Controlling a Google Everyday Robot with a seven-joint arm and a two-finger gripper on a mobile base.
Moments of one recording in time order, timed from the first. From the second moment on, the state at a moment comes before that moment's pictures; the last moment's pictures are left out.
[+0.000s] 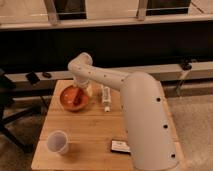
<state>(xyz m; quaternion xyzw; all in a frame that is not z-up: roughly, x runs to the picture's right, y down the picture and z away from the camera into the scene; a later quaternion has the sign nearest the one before) -0.145 0.053 0.923 -0.22 -0.19 -0.43 0.85</state>
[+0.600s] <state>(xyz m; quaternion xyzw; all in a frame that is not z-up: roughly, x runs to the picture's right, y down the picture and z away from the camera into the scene) -0.145 0.054 0.927 -0.22 -0.19 -0.43 0.85</state>
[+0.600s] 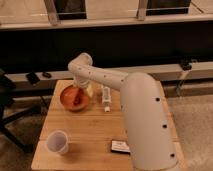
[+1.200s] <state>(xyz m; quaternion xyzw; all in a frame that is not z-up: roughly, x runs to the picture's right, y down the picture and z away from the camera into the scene) -0.145 0.055 0.929 -0.22 -0.19 -0.43 0.85</state>
